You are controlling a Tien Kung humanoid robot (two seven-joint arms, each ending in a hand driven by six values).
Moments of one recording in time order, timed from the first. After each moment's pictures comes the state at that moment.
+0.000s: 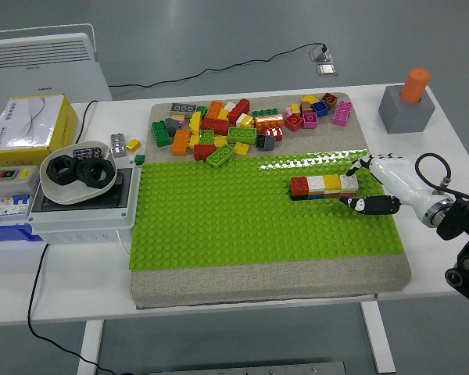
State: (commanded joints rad) left arm -0.09 0.03 -1.52 -0.18 1.01 -0.12 0.41; right arm 0.38 -0.55 0.77 1.34 -1.92 -0.17 -0.07
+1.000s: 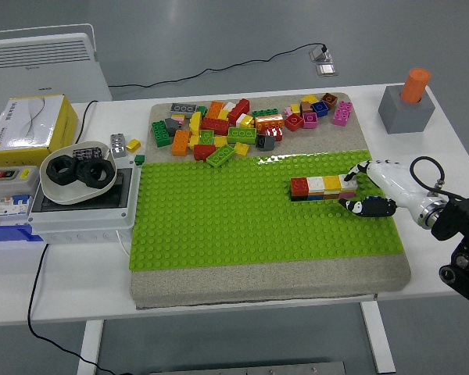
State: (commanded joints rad) left arm -0.09 0.03 -1.53 -0.18 1.02 -0.12 0.40; right arm 0.41 -0.52 0.72 1.26 -1.86 -0.16 -0.06
